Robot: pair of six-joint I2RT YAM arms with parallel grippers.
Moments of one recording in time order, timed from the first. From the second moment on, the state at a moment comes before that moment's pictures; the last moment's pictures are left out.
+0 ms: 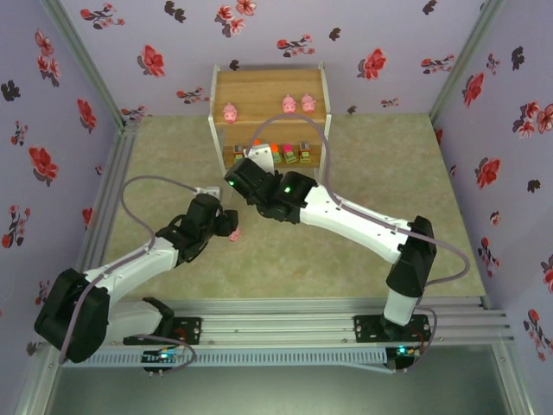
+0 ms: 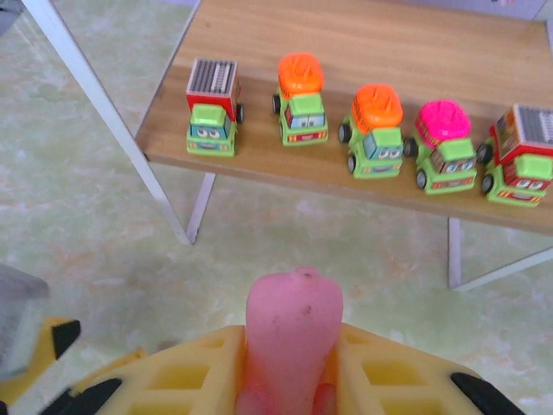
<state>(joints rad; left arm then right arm) -0.62 1.20 0.59 -0.11 -0.21 -0.41 1.08 1.77 1.76 -0.87 0.61 0.59</state>
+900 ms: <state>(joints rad) -0.70 1.20 0.59 -0.08 -0.18 -0.35 0.93 1.95 2.40 -1.06 0.61 0.46</state>
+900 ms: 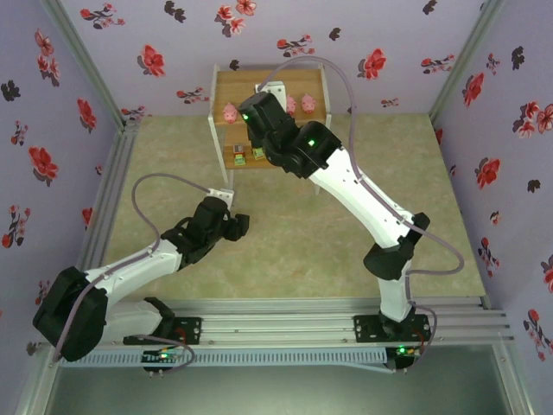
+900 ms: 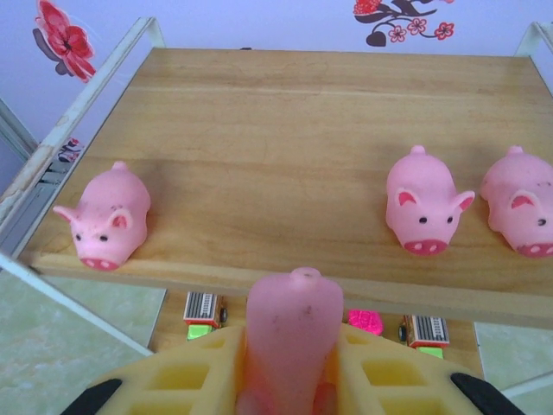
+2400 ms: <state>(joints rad) -0.71 1.20 0.60 -0.08 -0.14 -0.33 0.80 2.15 2.60 -1.05 0.55 0.34</state>
